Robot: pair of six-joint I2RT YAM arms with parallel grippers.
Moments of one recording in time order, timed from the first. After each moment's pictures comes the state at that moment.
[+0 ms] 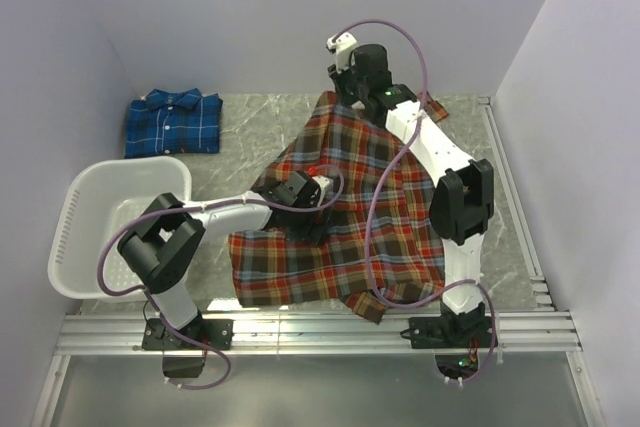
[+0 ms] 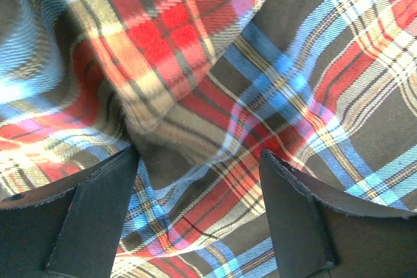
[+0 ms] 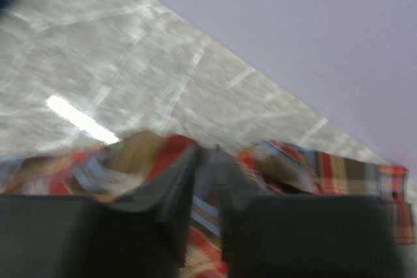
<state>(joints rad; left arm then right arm) -0.79 1.70 0.99 -0.31 0.05 -0.29 0.43 2.05 1.99 -0.34 -0.05 -0.24</state>
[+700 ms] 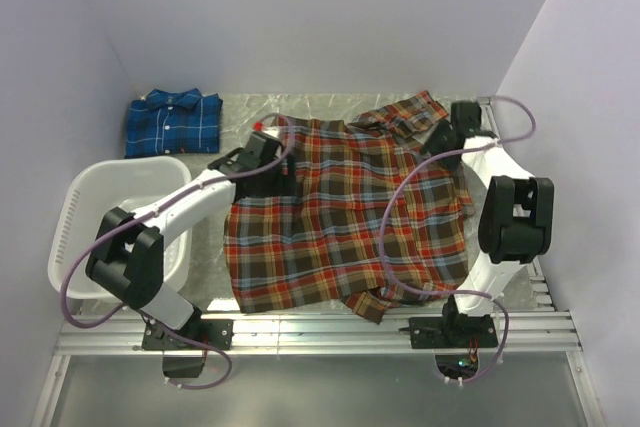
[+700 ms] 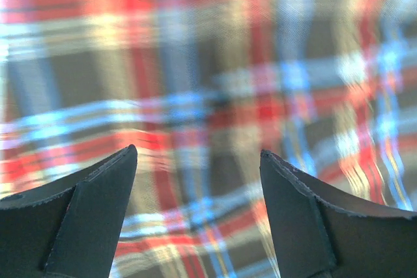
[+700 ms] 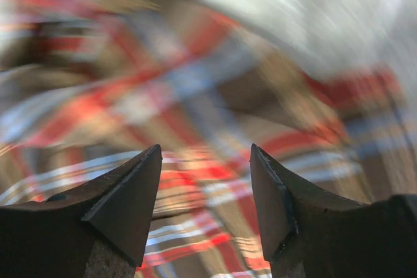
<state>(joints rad) -0.58 1.54 1.11 -0.43 -0.08 -0.49 -0.02 1.78 1.32 -0.42 0.00 0.52</state>
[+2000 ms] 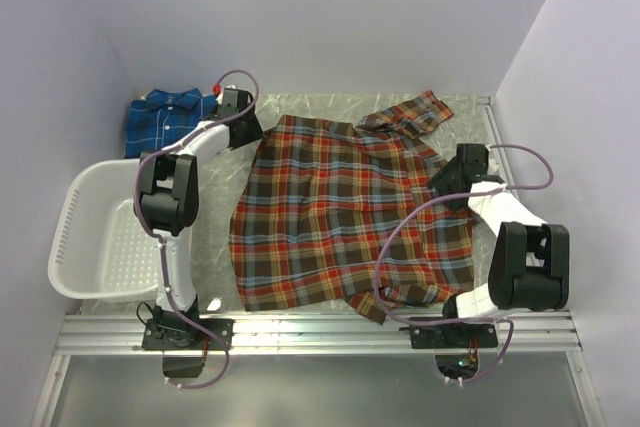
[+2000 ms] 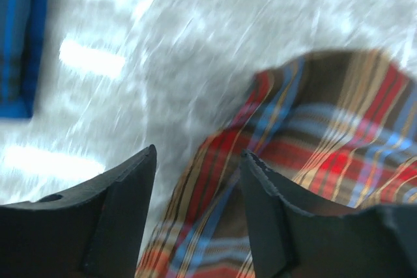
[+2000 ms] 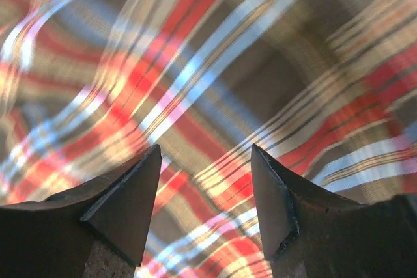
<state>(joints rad) -0.21 2.09 1.59 -0.32 -0.16 -0.57 -0.09 1.46 0.84 -0.32 0.07 0.76</state>
